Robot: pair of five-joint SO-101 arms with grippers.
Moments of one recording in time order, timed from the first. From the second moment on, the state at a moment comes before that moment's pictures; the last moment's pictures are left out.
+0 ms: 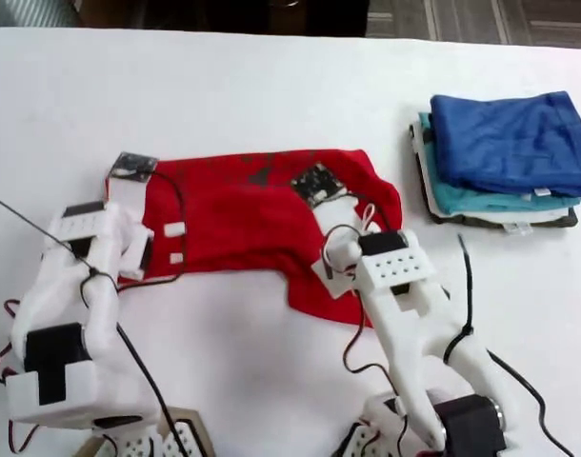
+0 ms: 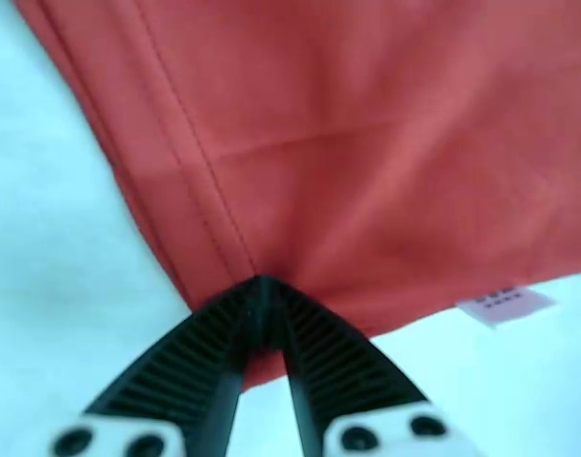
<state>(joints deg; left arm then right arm) -20.1 -0.6 39.7 52.9 -19.9 -18.9 -21.1 48.8 52.4 23.6</state>
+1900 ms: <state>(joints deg) -20.1 -0.6 40.1 51.9 -19.9 -20.2 -32.3 63.8 41.8 26.0</state>
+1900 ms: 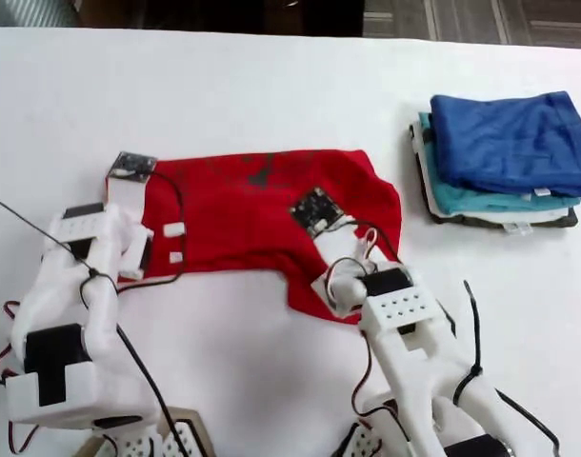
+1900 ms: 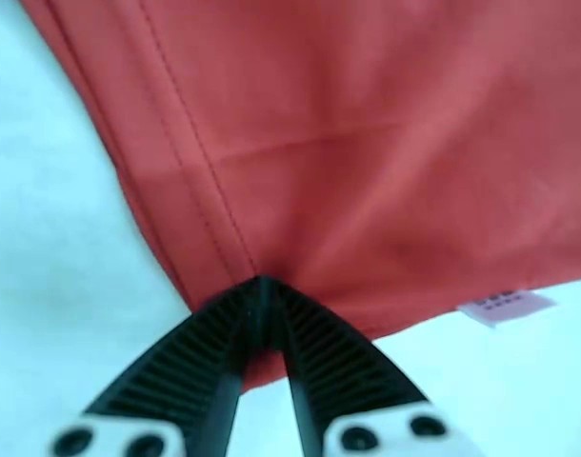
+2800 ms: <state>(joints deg) -20.1 -0.6 40.1 51.9 -19.9 -19.8 -42.2 49.7 62.2 26.1</state>
